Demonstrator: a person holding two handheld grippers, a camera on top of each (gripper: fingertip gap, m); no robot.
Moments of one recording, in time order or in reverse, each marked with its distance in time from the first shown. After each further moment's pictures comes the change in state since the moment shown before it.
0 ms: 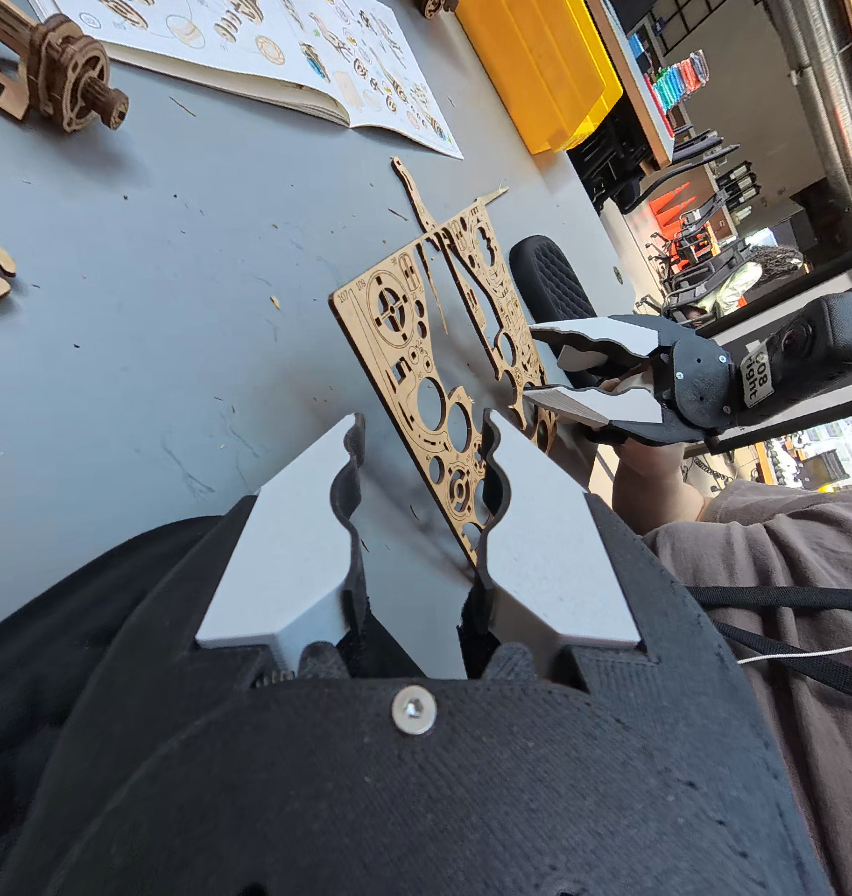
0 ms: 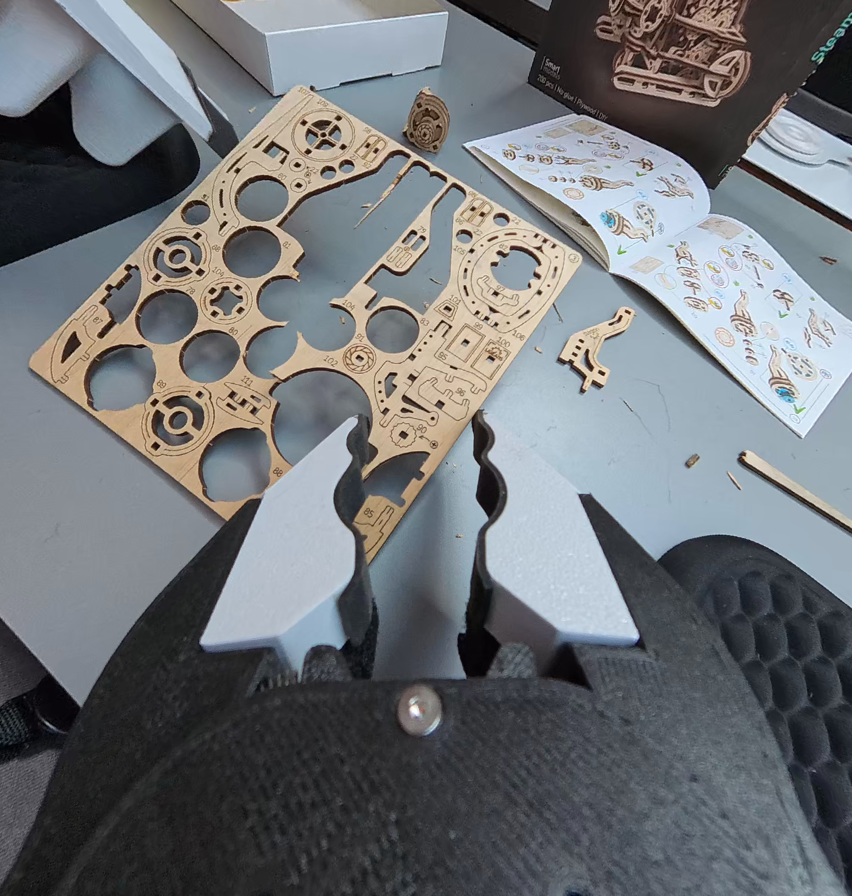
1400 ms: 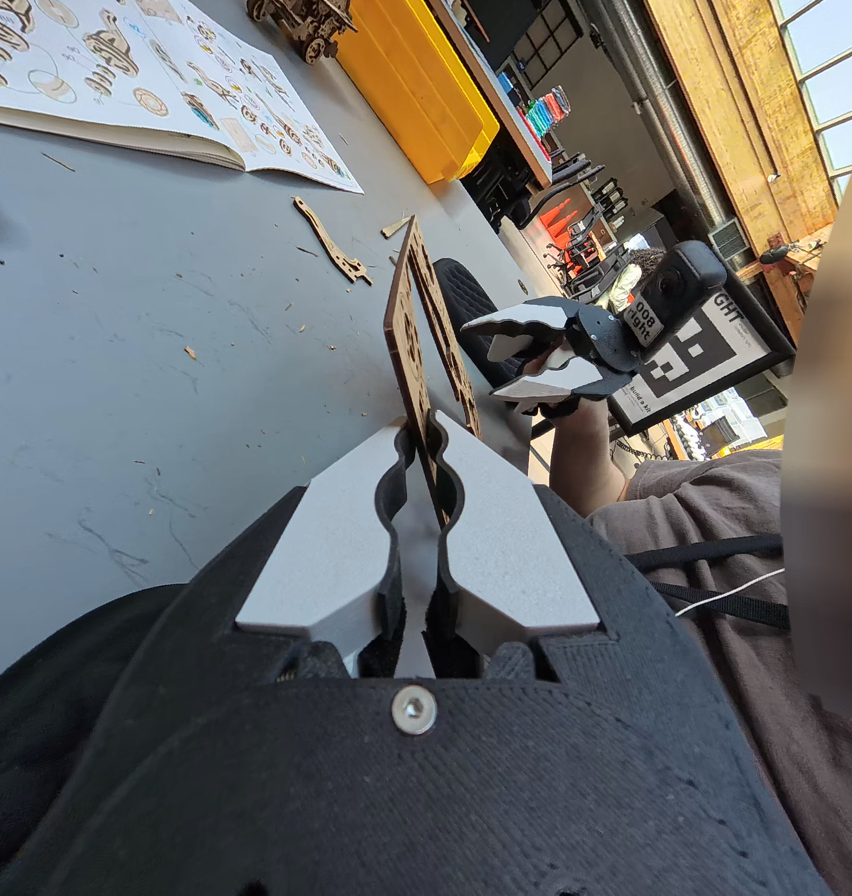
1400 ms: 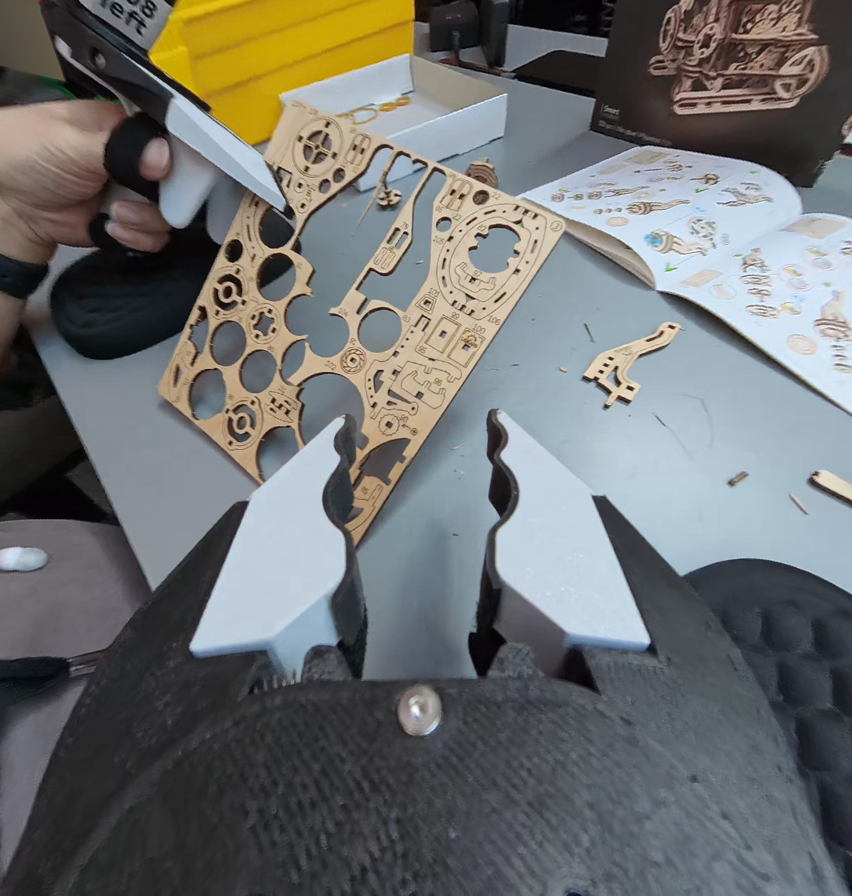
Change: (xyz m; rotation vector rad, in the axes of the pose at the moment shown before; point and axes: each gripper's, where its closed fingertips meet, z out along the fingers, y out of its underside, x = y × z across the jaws) left arm 0.028 -0.012 -0.003 0.046 0.206 0.045; right arm 0.006 -0.014 -0.022 0.111 -0.271 0.155
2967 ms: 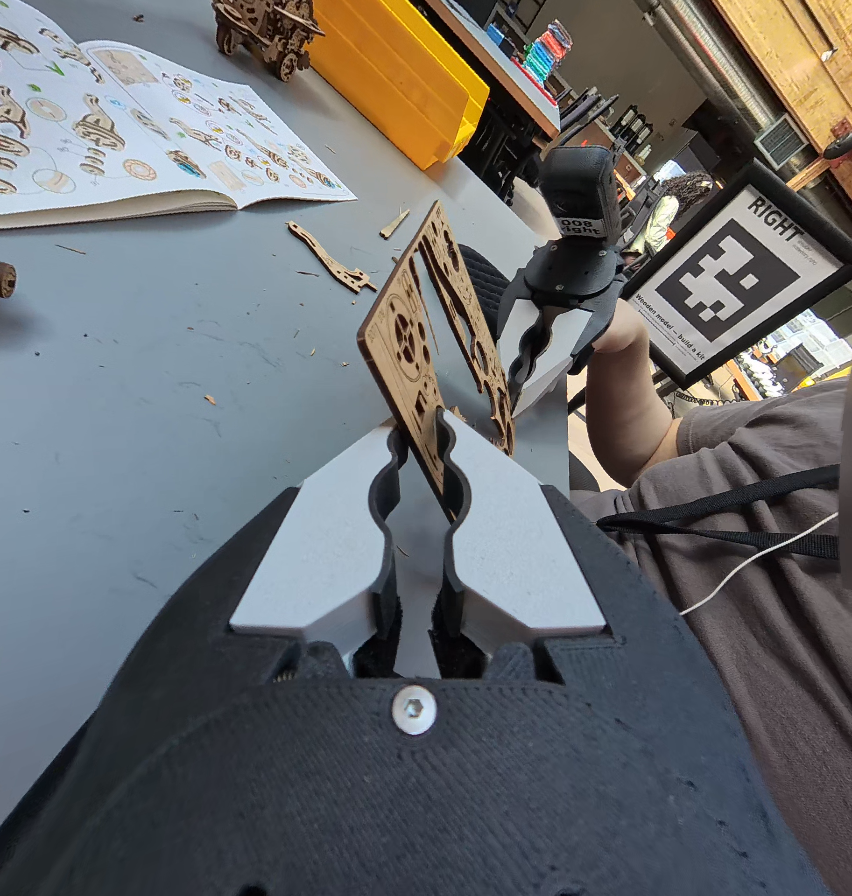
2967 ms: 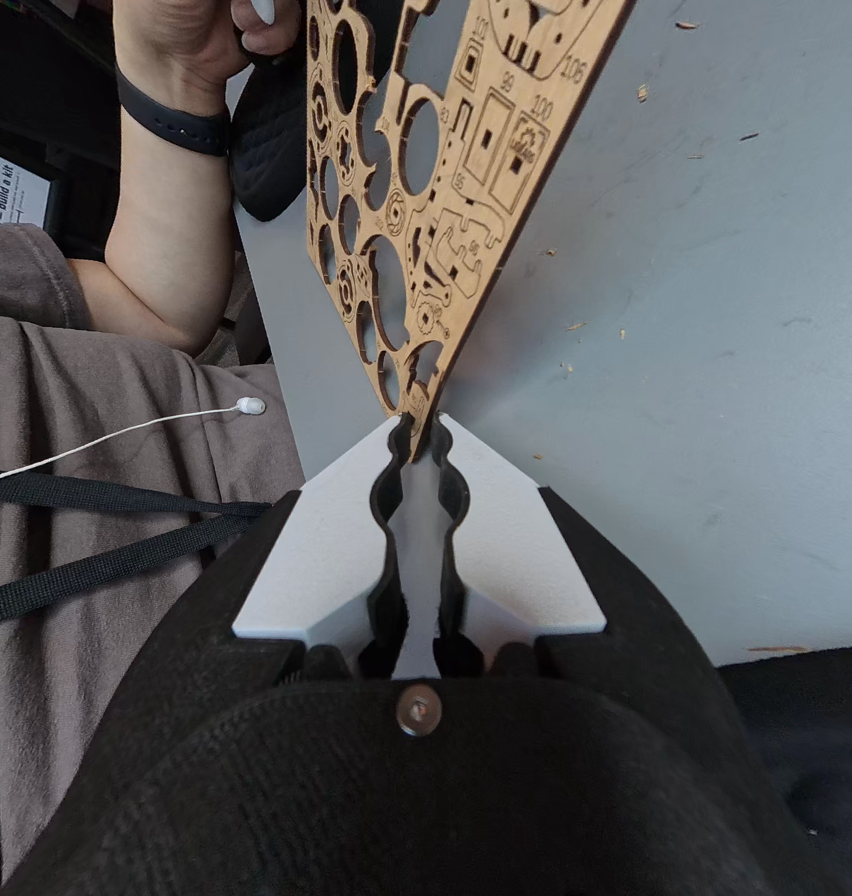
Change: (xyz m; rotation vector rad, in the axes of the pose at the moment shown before) left arm -0.002 -0.003 0.004 -0.037 -0.024 0.195; right arm -0.035 0.051 -0.007 -0.469 -0.531 0.281
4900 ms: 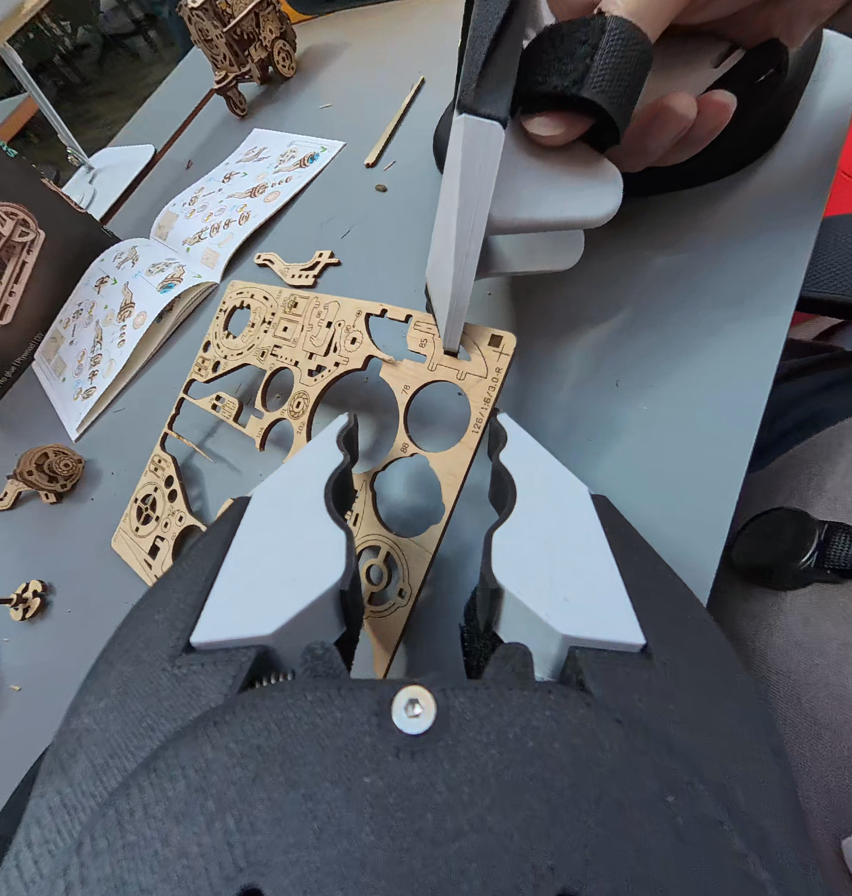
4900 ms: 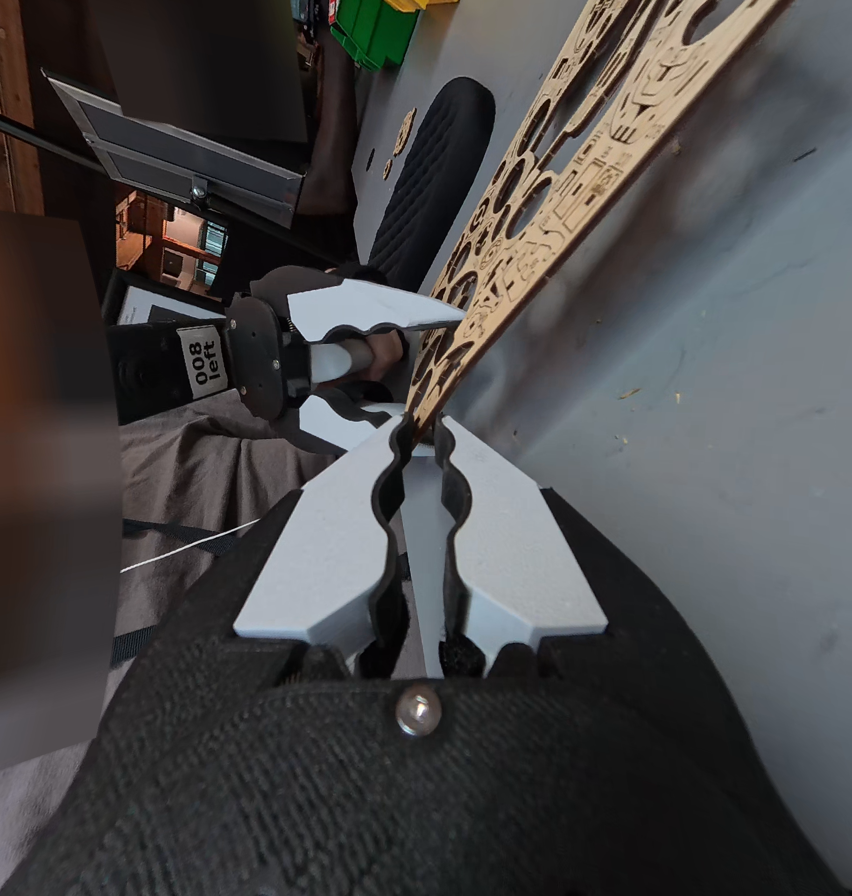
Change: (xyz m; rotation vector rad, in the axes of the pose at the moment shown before) left arm 0.042 0.062 0.092 -0.180 -0.586 0.751; right arm -0.020 -0.037 0.003 0.162 -0.319 0.279
